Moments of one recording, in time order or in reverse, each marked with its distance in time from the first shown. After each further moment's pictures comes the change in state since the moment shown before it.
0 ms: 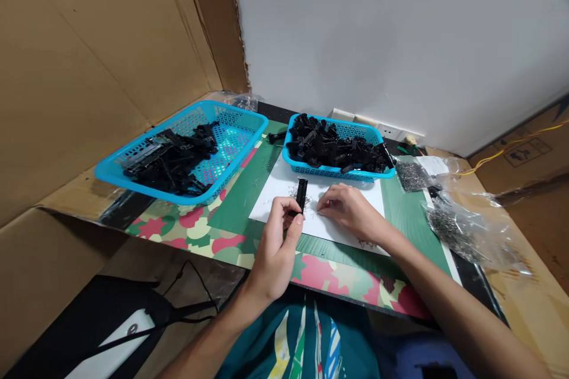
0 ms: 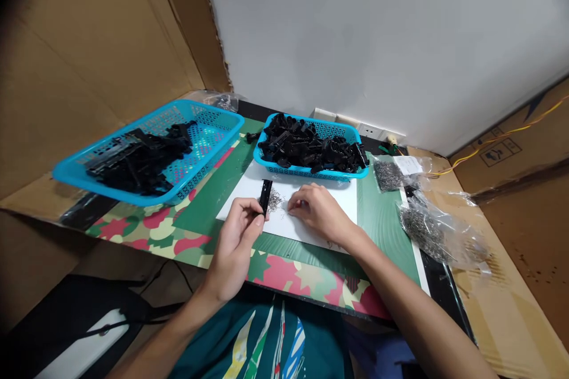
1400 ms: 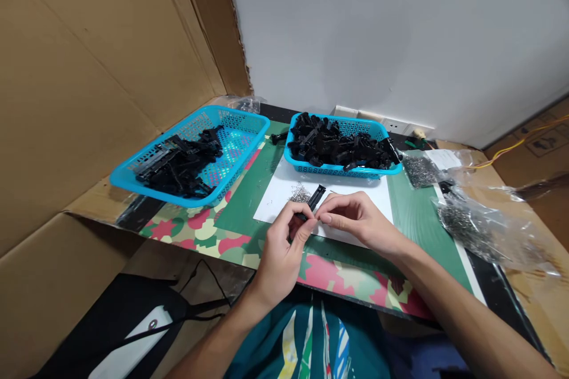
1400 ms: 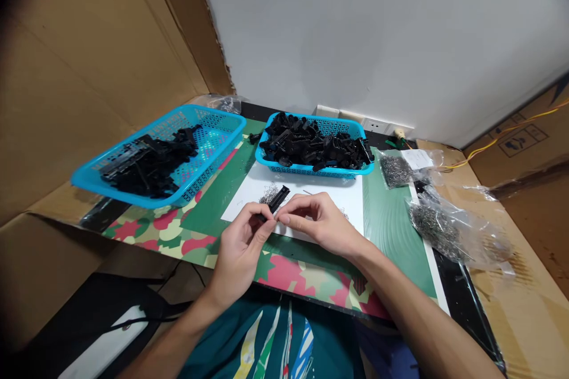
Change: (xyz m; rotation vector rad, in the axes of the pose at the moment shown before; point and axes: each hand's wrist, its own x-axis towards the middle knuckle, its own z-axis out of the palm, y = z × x) left_hand 0.000 0.006 0.004 -0.016 -0.049 0.071; right_hand -0.019 -0.026 0.005 0.858 0.004 0.057
